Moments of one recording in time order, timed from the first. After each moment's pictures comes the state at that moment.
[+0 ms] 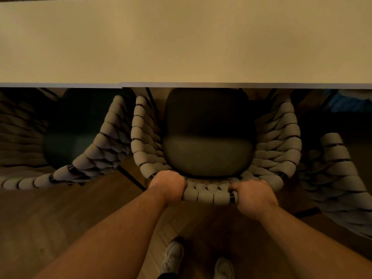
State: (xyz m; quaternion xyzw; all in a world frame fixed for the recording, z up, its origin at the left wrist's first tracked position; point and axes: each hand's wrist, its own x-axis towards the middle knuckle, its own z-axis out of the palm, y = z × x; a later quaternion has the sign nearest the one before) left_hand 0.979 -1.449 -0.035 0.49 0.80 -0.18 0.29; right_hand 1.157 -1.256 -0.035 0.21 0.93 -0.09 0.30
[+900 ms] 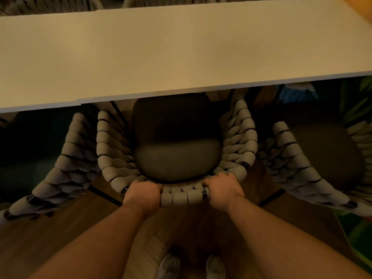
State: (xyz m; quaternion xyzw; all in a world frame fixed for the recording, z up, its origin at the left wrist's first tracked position) left_hand 0.984 -1.449 -0.053 0.48 0.82 -0.19 0.27; right_hand 1.159 -1.260 -0.032 0.22 0.93 -0.08 0.29
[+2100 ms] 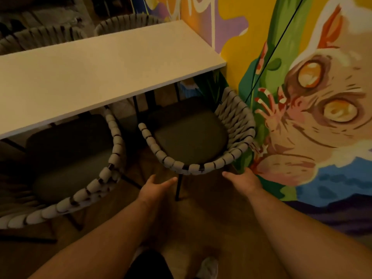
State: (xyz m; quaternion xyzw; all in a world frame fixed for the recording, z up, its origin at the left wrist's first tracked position) left_hand 1.400 -1.205 0.075 0.10 0.73 0.38 0.57; right_hand 1.663 -1.063 0.086 0.75 0.49 -0.44 -0.04
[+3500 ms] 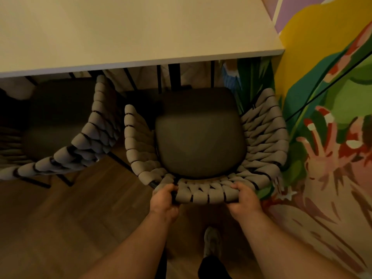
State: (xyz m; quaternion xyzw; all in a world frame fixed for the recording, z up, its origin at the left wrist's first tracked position) left_hand 1.534 -1.014 -0.068 -0.40 0.48 0.68 0.38; right_hand 1.678 -0.854 -0.069 0.66 0.02 -0.72 -0.20
